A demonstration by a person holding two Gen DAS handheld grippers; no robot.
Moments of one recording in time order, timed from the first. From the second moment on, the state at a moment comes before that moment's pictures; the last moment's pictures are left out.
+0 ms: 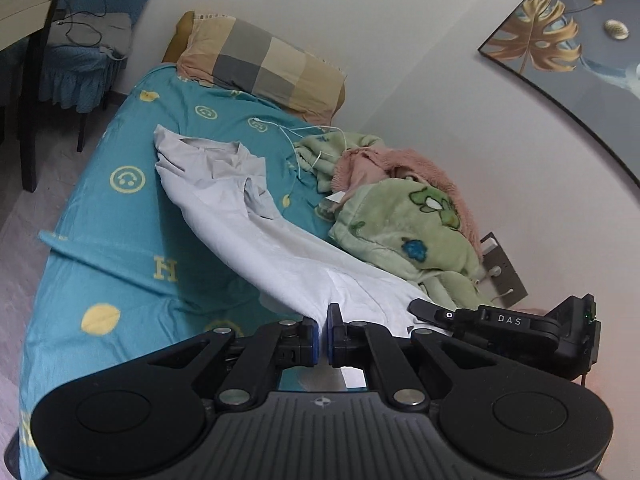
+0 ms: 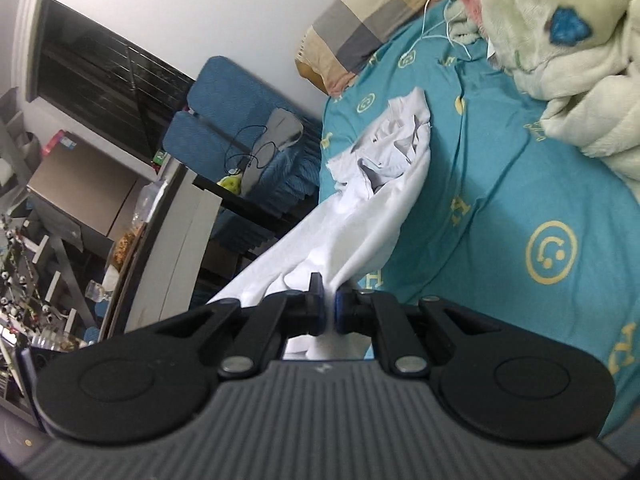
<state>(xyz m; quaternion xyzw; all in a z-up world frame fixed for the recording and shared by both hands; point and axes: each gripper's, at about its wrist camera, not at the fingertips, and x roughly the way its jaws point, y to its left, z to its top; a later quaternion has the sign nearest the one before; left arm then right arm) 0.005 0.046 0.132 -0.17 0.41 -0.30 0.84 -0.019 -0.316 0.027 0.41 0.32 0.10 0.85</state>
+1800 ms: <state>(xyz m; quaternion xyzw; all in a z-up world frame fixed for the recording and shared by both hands) 0.235 0.011 -0.114 -0.13 0.41 -0.18 0.88 0.211 -0.310 -0.143 0.31 0.40 0.02 0.86</state>
